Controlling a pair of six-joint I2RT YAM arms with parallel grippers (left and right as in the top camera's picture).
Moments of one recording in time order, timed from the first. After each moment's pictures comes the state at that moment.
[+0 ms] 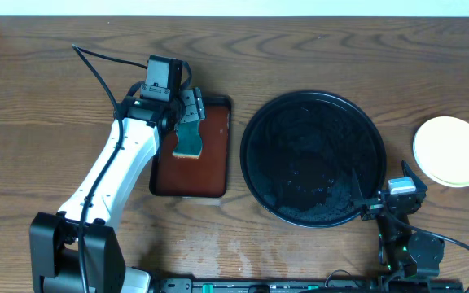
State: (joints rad) left arm -0.21 1.61 1.21 -0.60 -0.03 -0.38; right arm -0.04 0.01 0.01 -0.06 -0.16 -0.14
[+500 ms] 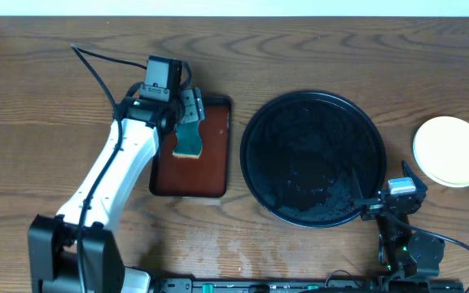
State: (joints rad) left arm -0.21 1.59 1.21 -0.62 -0.03 -0.38; right arm -0.04 0.01 0.01 -0.06 -0.16 -0.14
